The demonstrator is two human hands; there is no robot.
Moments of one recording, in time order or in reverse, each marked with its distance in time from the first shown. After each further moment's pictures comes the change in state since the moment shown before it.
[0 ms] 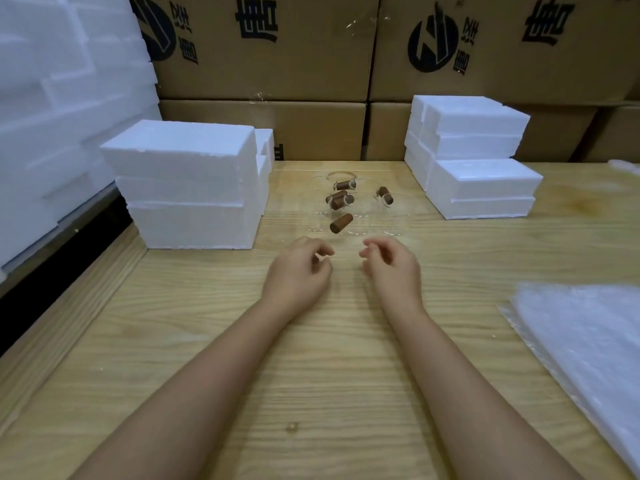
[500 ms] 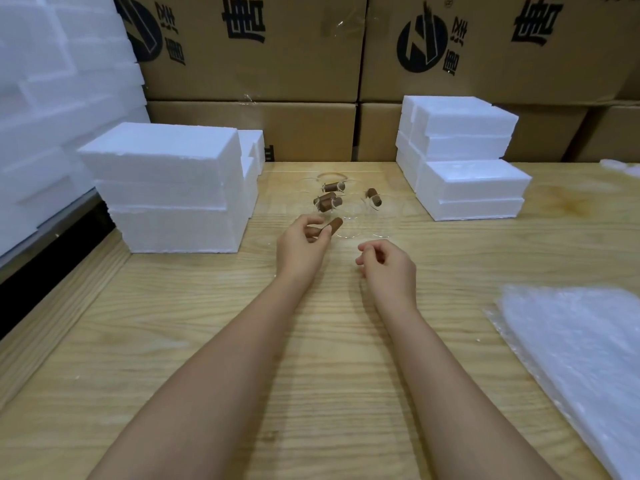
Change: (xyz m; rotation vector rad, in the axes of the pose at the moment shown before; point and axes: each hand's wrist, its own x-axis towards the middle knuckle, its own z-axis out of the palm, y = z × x) left_hand 0.047 0.016 0.033 -0.366 0.180 -0.322; right_hand 0.012 0.003 -0.013 -0.070 0.030 0.029
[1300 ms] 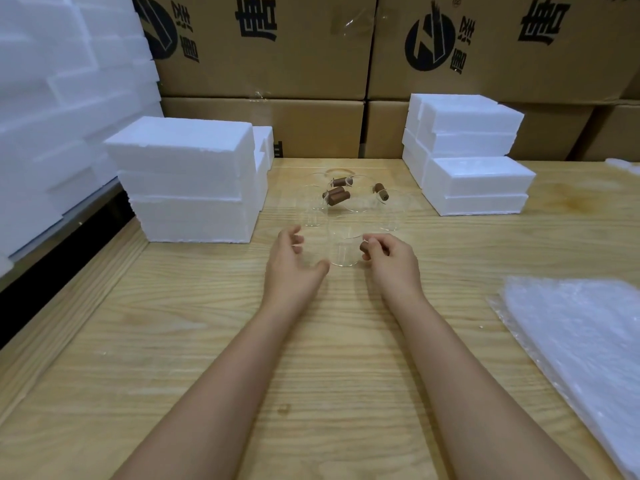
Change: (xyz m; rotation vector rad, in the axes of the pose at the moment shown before) left_hand -0.057 -0.007 -0.040 0.026 -0.018 -0.006; right_hand -0.006 -0.001 -0.003 0.047 -0.107 0.003
